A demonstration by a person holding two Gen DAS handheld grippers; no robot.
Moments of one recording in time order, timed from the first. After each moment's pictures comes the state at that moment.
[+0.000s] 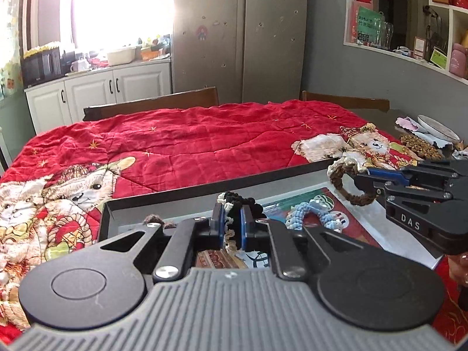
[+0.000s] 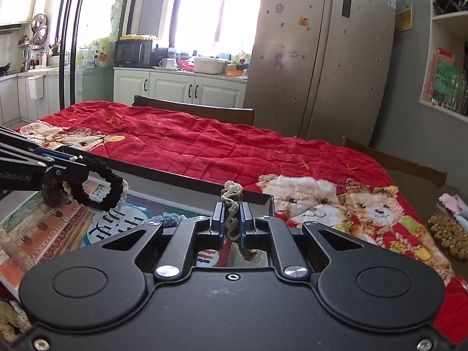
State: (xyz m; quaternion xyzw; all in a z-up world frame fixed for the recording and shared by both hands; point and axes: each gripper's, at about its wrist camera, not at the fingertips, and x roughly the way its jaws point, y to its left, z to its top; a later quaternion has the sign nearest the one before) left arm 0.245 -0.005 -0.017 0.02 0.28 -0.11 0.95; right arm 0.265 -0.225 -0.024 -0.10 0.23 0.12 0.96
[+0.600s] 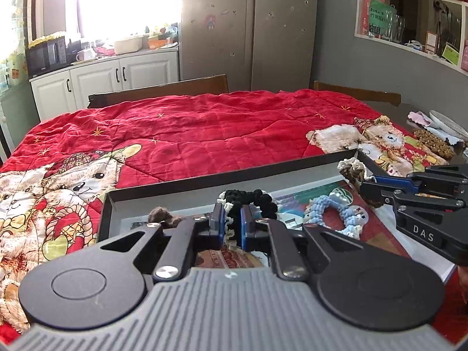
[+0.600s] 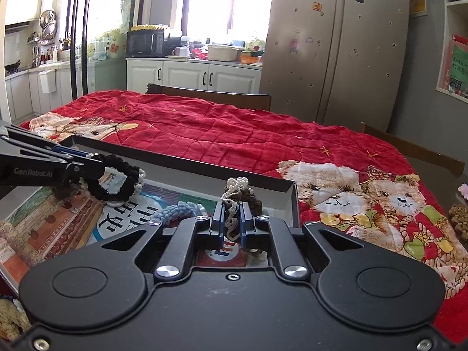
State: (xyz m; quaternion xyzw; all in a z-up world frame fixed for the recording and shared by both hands) left arm 0.261 -0.002 -0.031 0.02 0.30 -0.09 0.95; right arm 0.272 -0.217 -0.034 -0.10 0.25 0.15 0.95
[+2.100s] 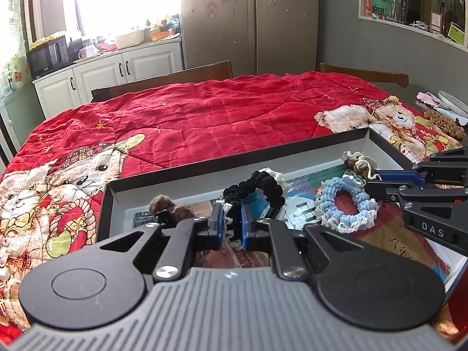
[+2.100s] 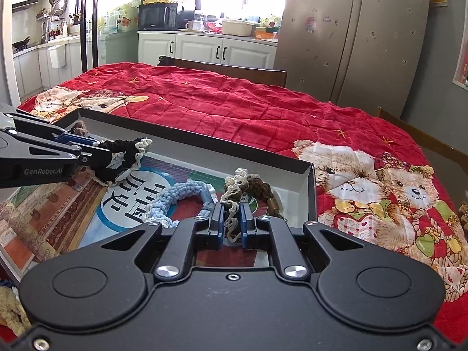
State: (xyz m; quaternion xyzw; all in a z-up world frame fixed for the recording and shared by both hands) left arm 0.266 -0.006 -0.042 0.05 0.32 -0.08 0.94; right arm 0.285 -0.210 -0.041 -0.12 0.31 0.17 0.93
